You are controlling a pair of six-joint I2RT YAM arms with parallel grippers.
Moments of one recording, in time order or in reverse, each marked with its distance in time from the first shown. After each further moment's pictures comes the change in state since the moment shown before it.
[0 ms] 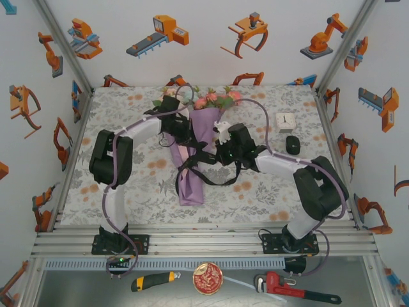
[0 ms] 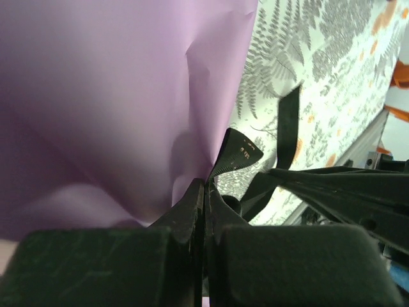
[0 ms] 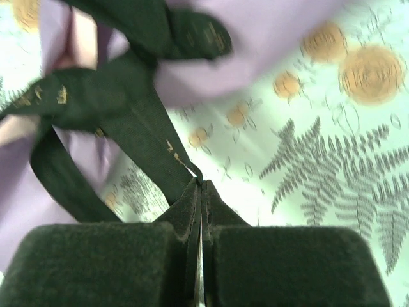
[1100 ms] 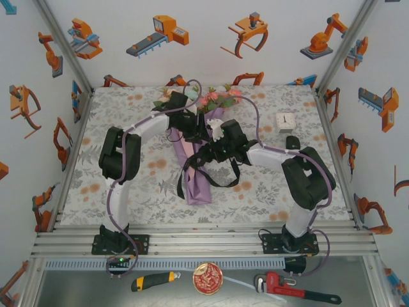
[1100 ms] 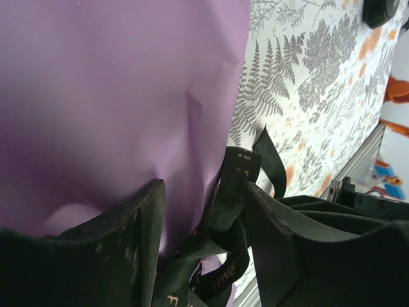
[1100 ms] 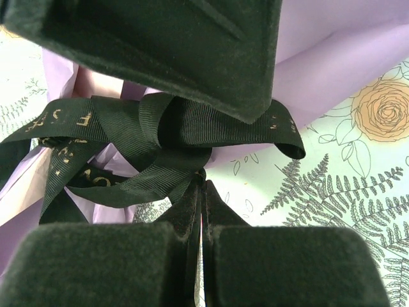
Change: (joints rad) left arm -0.055 0.119 0.171 -0.003 -0.001 0.002; right arm 0.018 0.147 0.139 -0.020 -0.011 -0.025
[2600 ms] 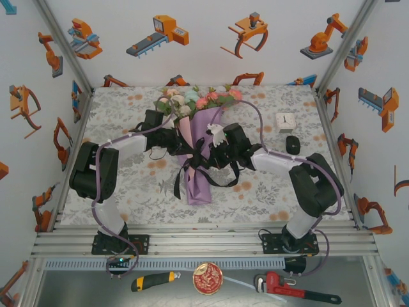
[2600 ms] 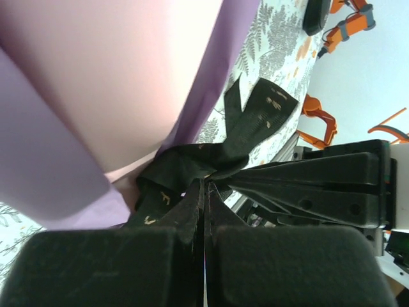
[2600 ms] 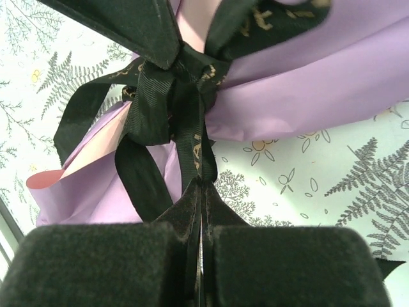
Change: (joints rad) left arm 0.111 -0.340 -0.578 0.354 0.128 -0.338; right arm 0.015 -0.095 -0.076 -0.010 -0.161 0.024
